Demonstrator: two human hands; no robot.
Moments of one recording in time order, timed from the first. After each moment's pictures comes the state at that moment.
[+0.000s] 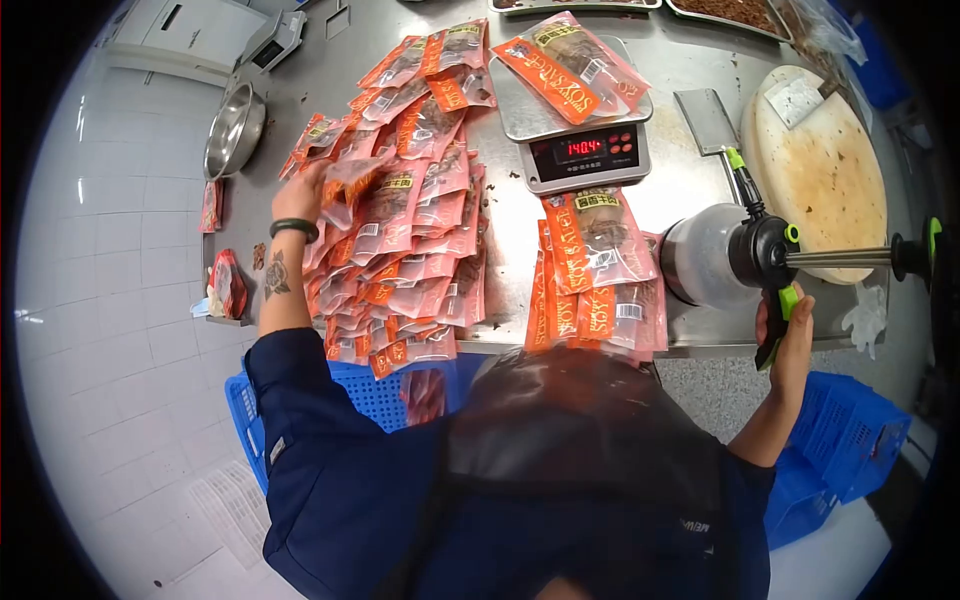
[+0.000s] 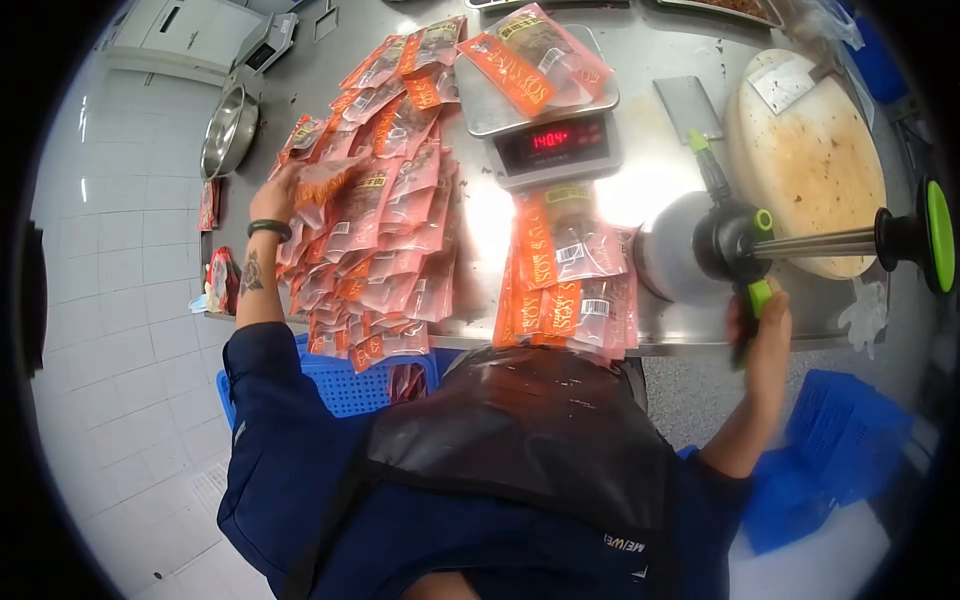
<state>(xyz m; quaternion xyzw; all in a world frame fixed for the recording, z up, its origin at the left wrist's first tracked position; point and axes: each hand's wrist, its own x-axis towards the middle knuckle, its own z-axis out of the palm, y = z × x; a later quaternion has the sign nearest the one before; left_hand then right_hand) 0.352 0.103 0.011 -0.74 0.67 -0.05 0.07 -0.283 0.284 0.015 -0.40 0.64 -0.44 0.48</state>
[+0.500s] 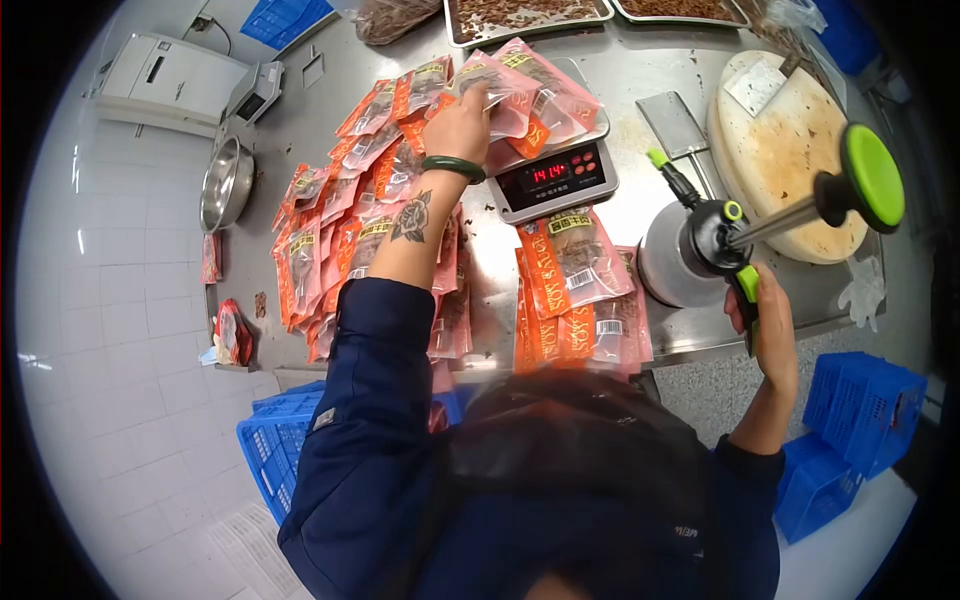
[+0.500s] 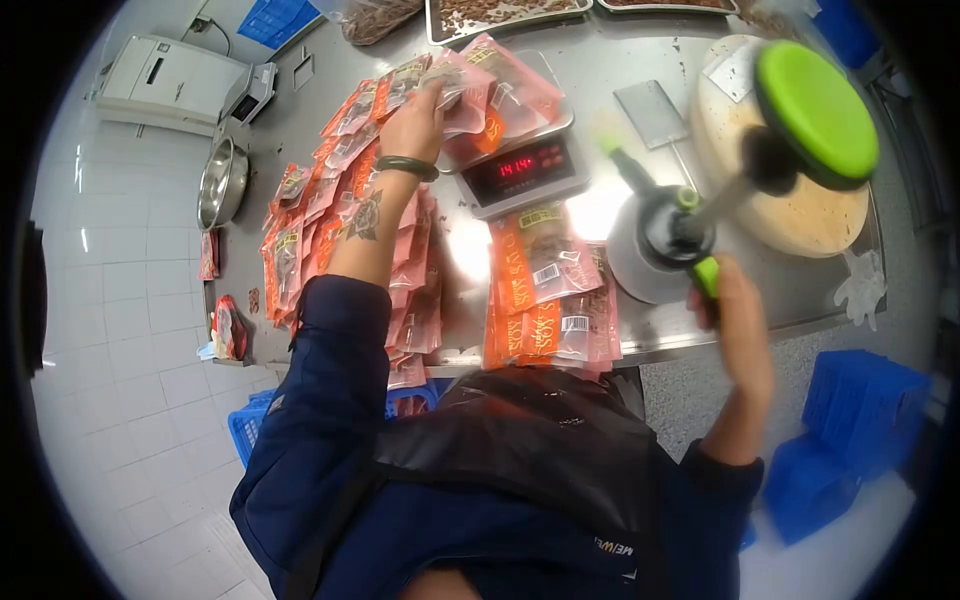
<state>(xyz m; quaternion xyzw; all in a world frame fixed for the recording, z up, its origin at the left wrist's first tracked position) 0.063 0.011 -0.016 -0.59 0.79 -0.03 -0.16 -0.278 0.270 0.025 -0.42 0.61 -0.45 0.50</state>
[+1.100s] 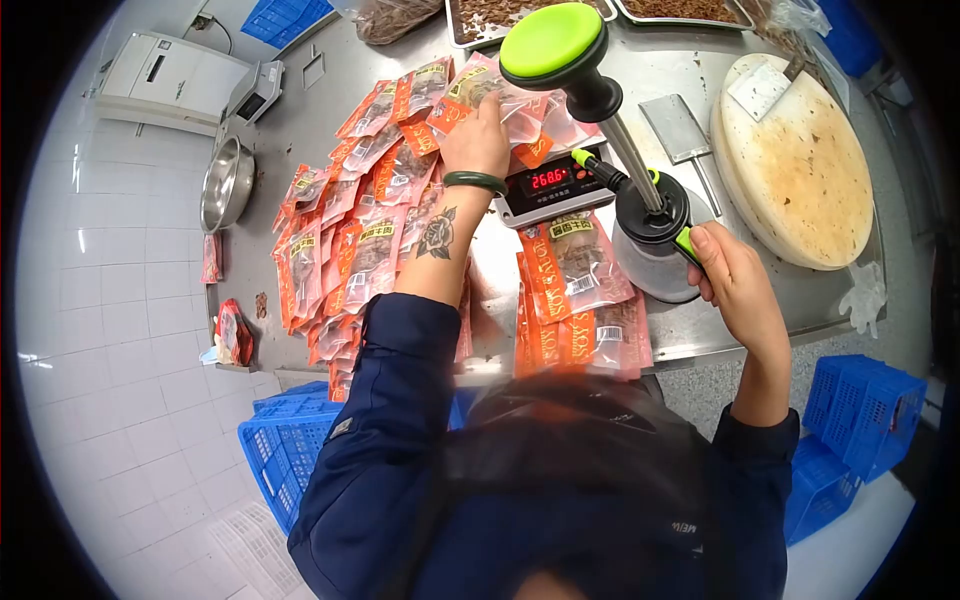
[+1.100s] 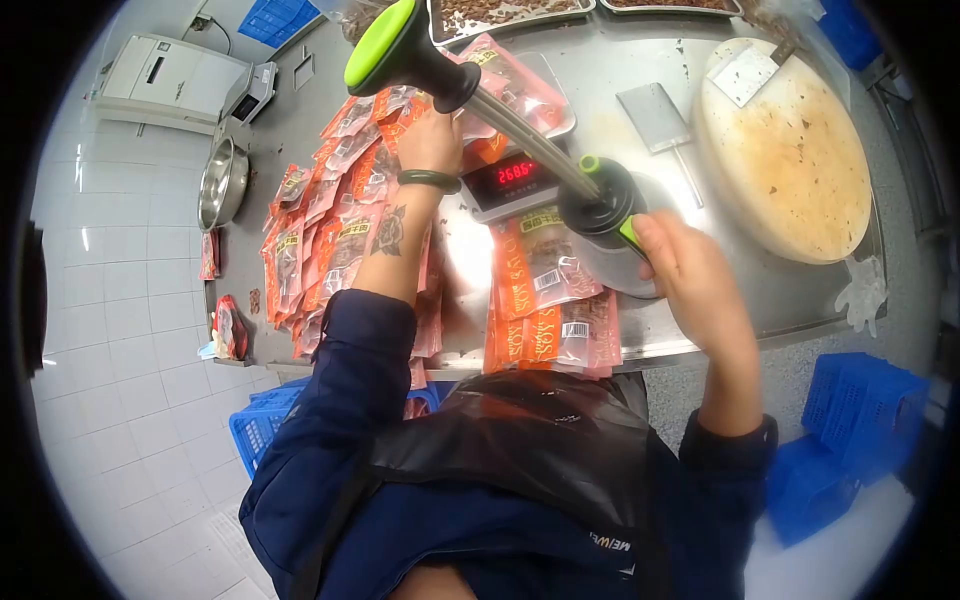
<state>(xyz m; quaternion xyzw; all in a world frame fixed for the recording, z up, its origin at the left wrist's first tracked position) 0.042 0.025 -0.028 -0.63 0.76 -0.04 -0.16 -0.232 0.210 0.063 -0.53 0.64 -0.28 0.48</state>
